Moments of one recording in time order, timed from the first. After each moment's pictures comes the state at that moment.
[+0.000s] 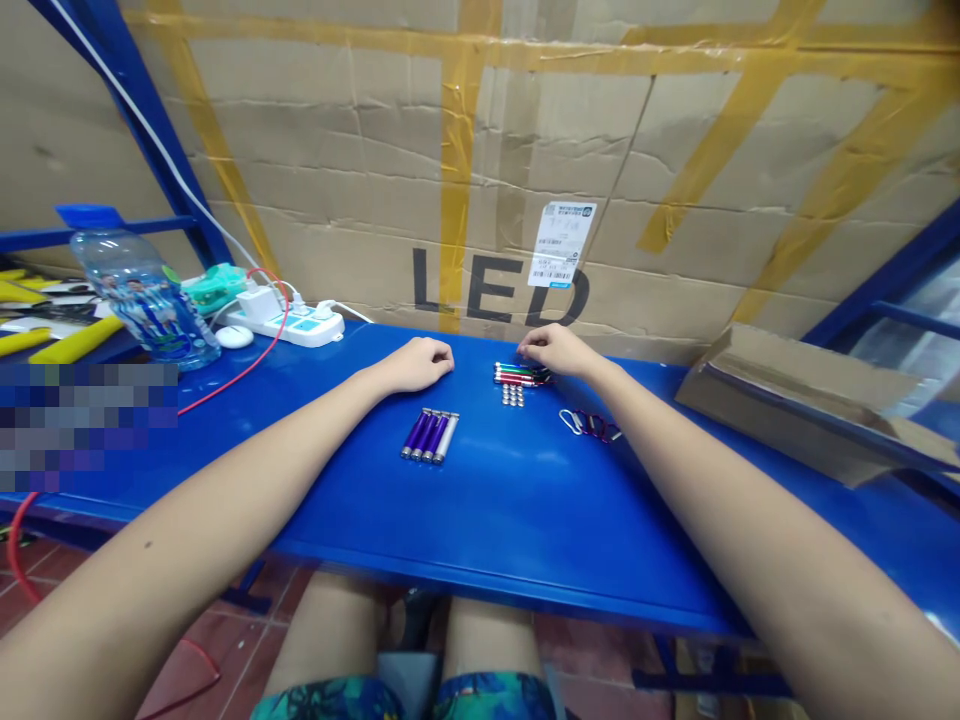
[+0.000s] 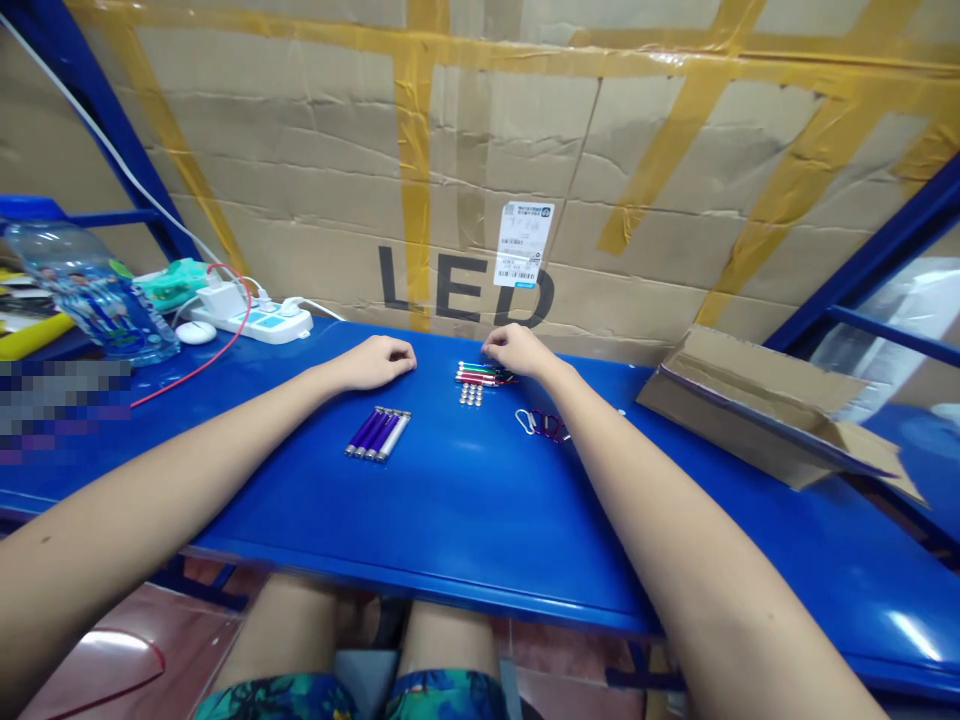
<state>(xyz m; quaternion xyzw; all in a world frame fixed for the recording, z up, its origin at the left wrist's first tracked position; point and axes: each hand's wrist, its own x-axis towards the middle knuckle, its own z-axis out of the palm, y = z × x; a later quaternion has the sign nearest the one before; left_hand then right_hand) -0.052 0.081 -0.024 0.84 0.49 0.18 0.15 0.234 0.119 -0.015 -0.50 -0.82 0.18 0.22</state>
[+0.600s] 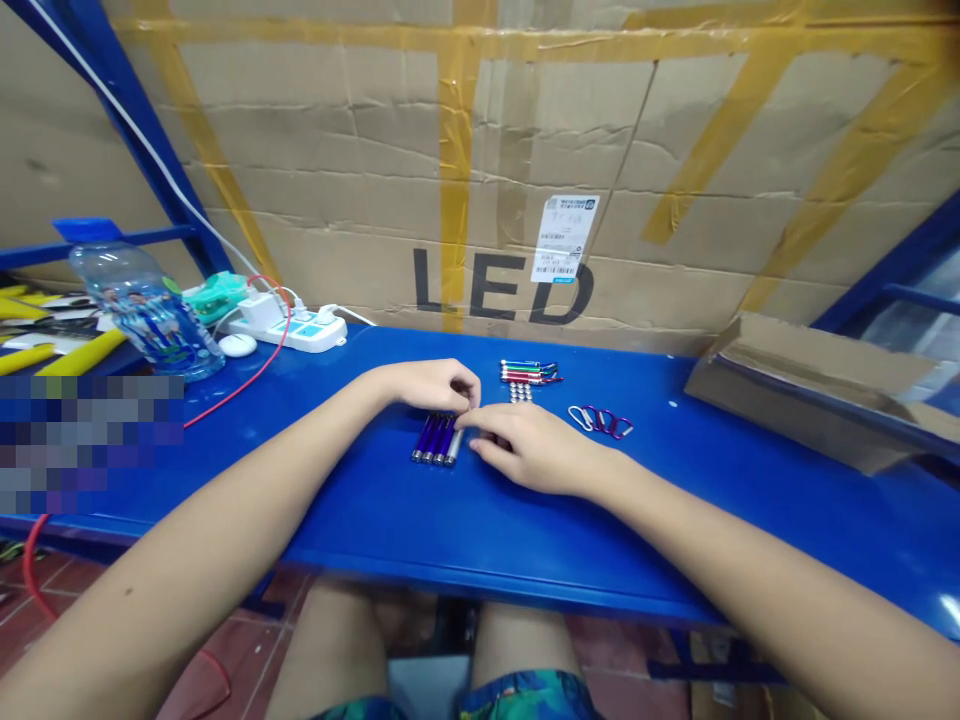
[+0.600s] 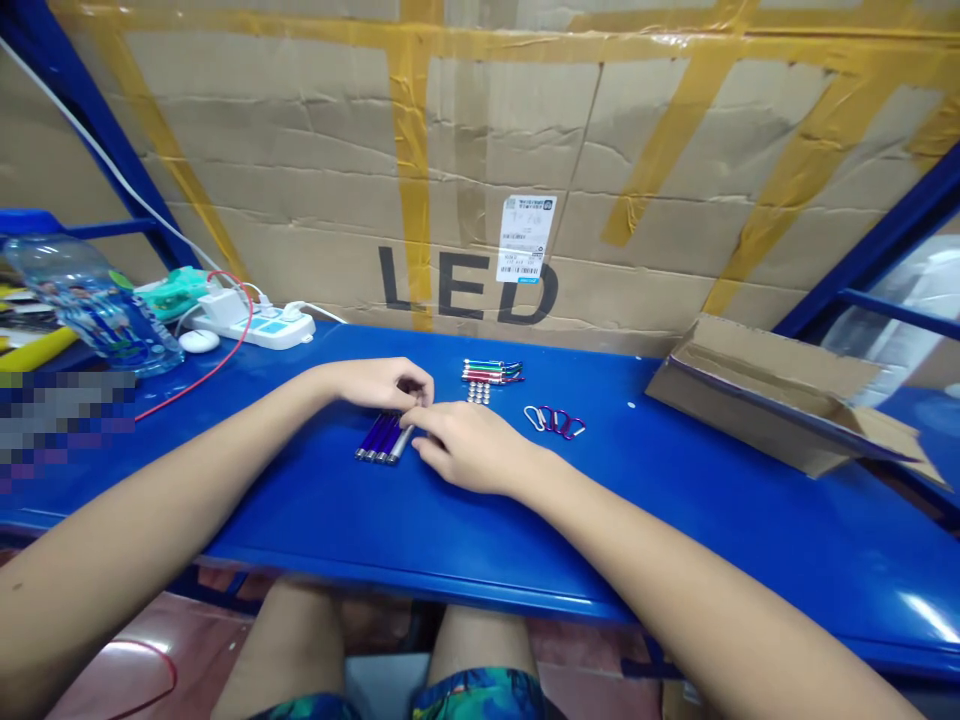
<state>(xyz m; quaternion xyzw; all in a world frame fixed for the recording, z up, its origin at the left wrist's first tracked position) -0.037 0.042 0.009 0.89 0.33 0.02 0.32 0.161 -0.039 -0.014 -0.31 -0.93 0.11 0.15</state>
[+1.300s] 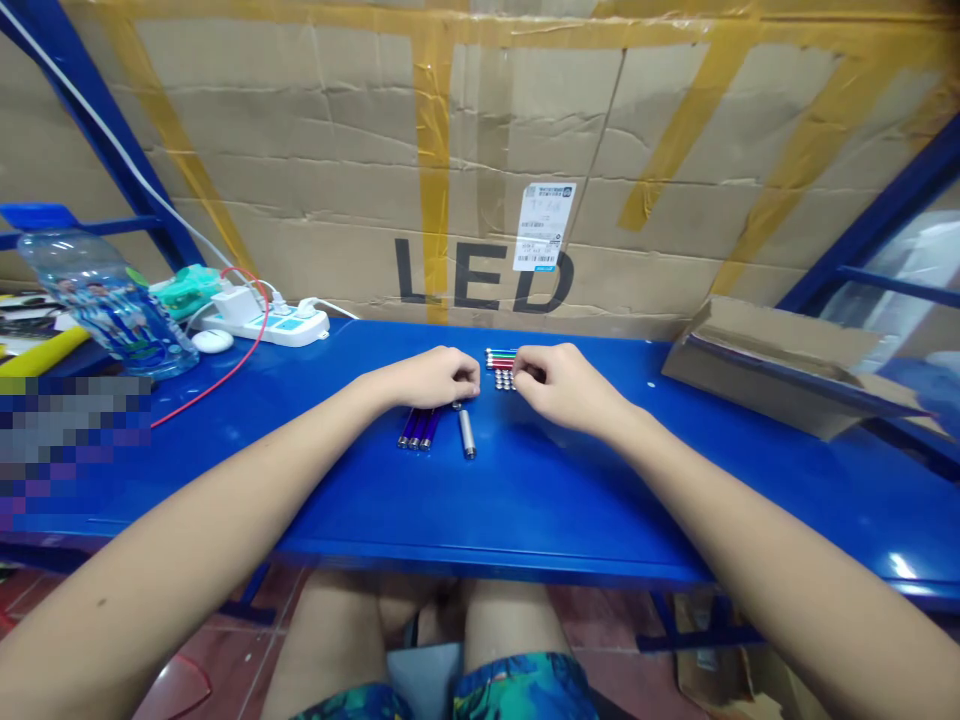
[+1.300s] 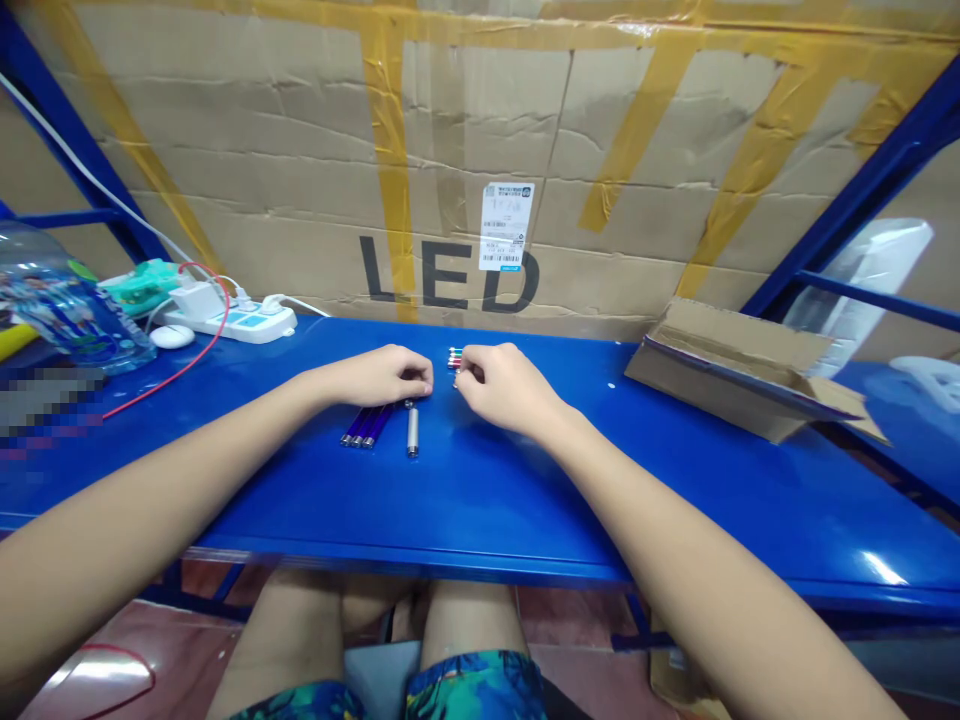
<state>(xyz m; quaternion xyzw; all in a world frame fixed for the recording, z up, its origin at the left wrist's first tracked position) -0.017 0.028 0.002 0.90 0.38 0.09 0.22 0.200 -0.019 0.003 -0.50 -0.83 0.05 0.24</state>
